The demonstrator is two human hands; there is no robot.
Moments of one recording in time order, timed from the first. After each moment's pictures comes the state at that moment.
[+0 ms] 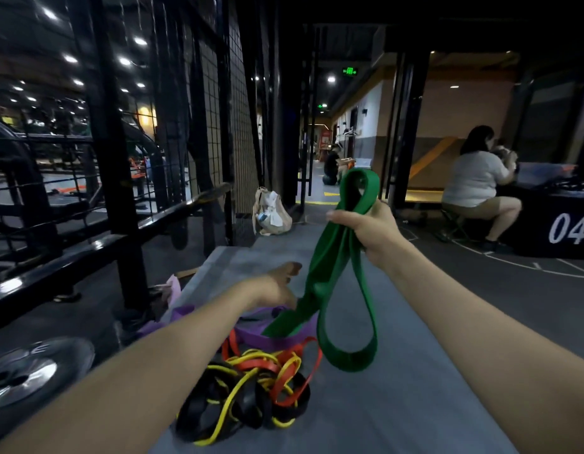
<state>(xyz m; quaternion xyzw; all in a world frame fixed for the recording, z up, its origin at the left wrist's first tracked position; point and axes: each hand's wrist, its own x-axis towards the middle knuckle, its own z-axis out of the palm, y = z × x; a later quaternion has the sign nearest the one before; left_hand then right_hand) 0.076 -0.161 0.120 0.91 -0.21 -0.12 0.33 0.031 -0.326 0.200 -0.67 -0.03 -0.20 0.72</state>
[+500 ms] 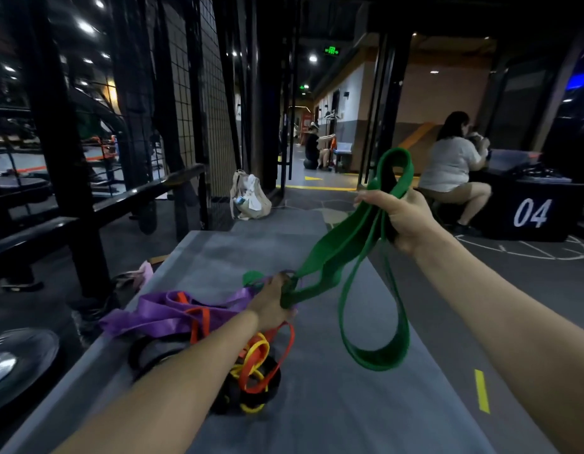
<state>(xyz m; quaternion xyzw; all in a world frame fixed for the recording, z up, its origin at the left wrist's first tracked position) 0.085 -0.205 0.038 0.90 -0.24 -0.03 0.35 0.020 -0.408 0.190 -0.62 -0.03 -0.22 0.75</state>
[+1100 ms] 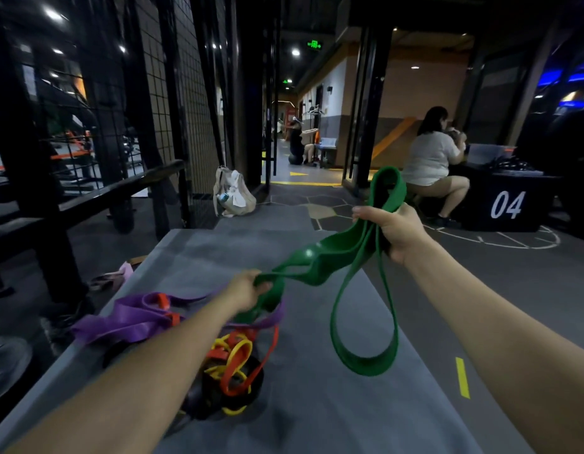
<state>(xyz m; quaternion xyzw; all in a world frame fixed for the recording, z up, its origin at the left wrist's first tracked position) 0.110 -0.209 0.051 0.93 -0.16 -0.02 0.34 0.023 -0.435 0.166 -0.65 0.06 -0.22 0.73</state>
